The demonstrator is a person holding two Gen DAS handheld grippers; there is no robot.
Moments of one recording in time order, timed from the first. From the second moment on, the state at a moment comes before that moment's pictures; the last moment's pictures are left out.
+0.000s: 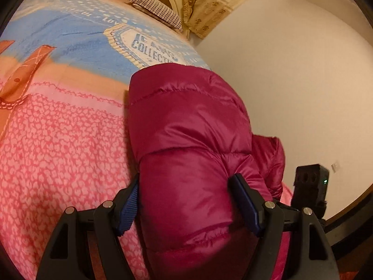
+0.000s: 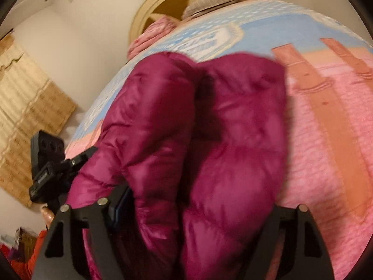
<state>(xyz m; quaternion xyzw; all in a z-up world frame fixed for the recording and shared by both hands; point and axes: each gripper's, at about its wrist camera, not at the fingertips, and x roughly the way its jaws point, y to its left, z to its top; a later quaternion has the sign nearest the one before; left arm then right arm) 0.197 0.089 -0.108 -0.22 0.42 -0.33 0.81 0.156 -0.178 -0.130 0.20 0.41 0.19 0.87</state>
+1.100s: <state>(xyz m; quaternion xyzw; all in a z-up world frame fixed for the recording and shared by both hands) 0.077 -0.086 0.010 -0.11 0.35 -0.48 0.80 -0.008 -0.264 -0.027 0.23 0.28 0.06 0.93</state>
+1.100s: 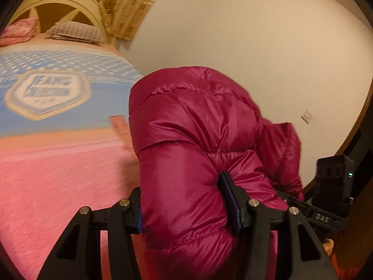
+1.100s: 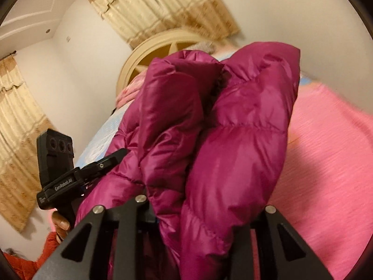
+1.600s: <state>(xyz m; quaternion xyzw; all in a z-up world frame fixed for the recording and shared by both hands) 0.102 -0.191 0.000 -0.07 0.38 -0.46 0.80 0.013 -0.349 -0.028 0.24 0.27 0.00 0.93</state>
